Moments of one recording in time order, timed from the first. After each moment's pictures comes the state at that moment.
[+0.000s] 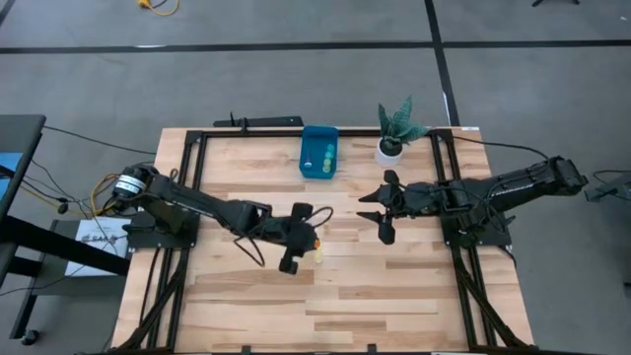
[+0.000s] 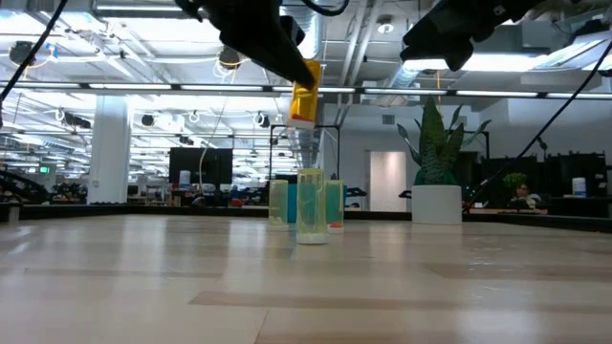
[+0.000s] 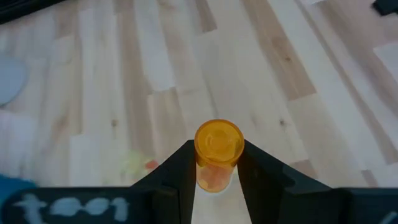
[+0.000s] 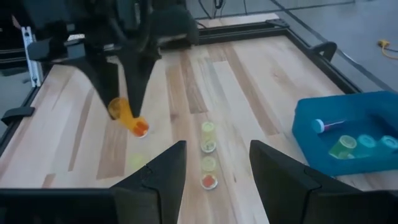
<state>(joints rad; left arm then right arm) -0.23 1.63 1.19 -0.33 -0.14 0.13 0.18 1.04 0.74 -0.18 0.27 0.15</state>
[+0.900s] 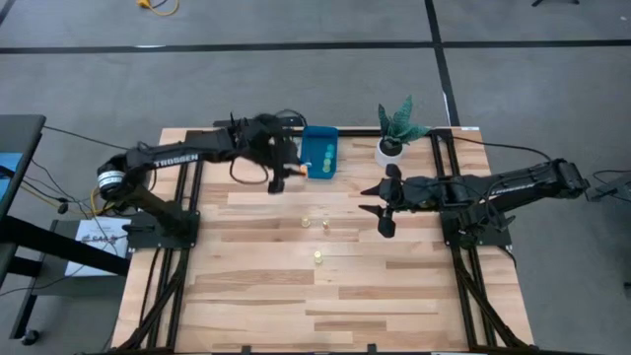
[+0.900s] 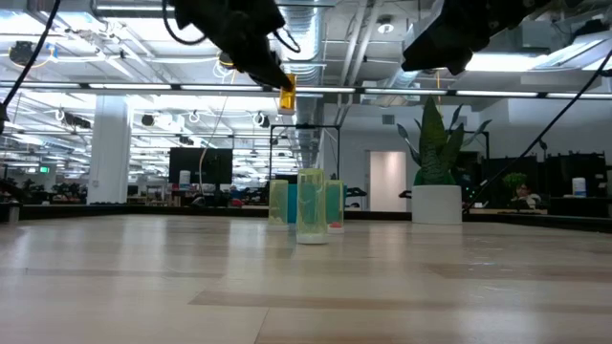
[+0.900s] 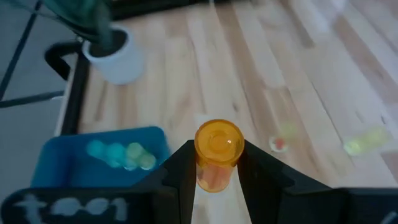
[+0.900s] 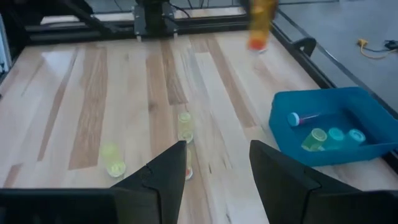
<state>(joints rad) 0.41 1.46 1.22 -0.44 0.33 0.45 0.12 1.02 0.74 -0.23 0.26 0.08</state>
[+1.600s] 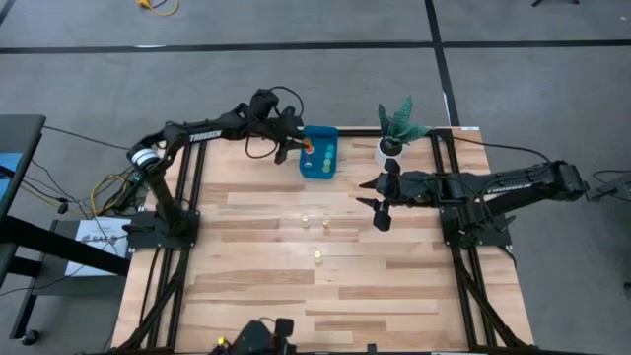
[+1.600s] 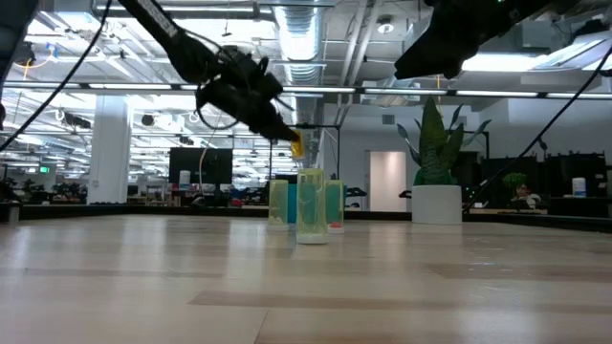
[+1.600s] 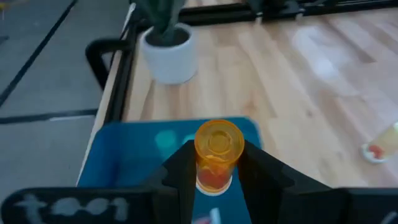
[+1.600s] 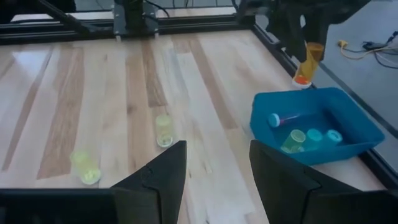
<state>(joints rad) 0.76 1.76 1.18 -0.04 0.72 0.54 0.05 1.05 0.74 -0.20 0.27 0.04</state>
